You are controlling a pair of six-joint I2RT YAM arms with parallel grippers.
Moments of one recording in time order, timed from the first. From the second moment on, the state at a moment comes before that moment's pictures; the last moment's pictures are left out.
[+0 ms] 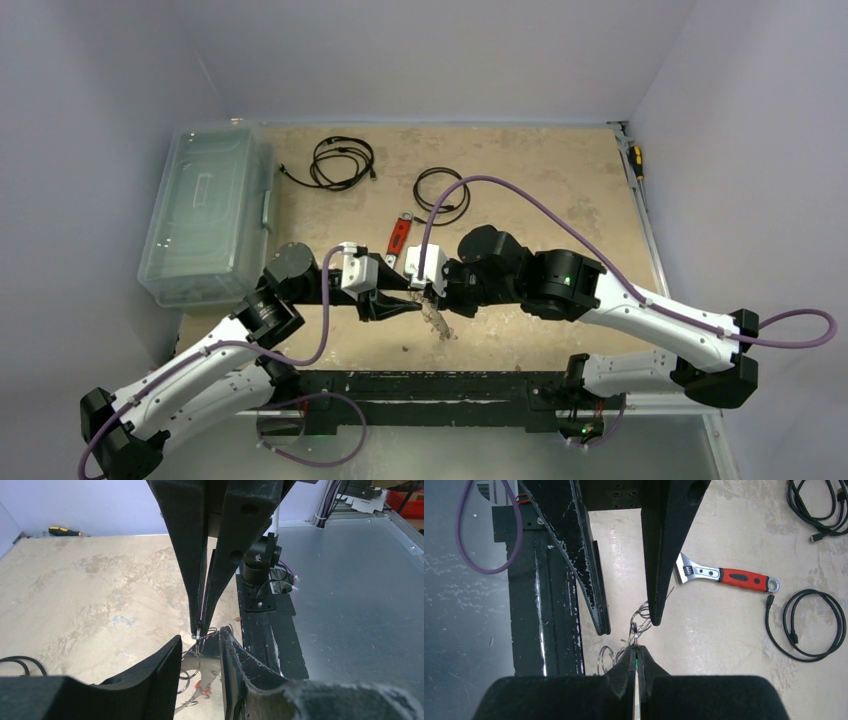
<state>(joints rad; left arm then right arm) -0.78 0.74 0.62 0.12 0.78 0.04 1.19 1.16 1.30 -0.79 -0.07 -0.26</state>
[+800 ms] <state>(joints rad) -0.80 0.81 0.62 0.14 0.78 0.00 1.19 1.17 1.30 -0.79 -0.10 -0.27</state>
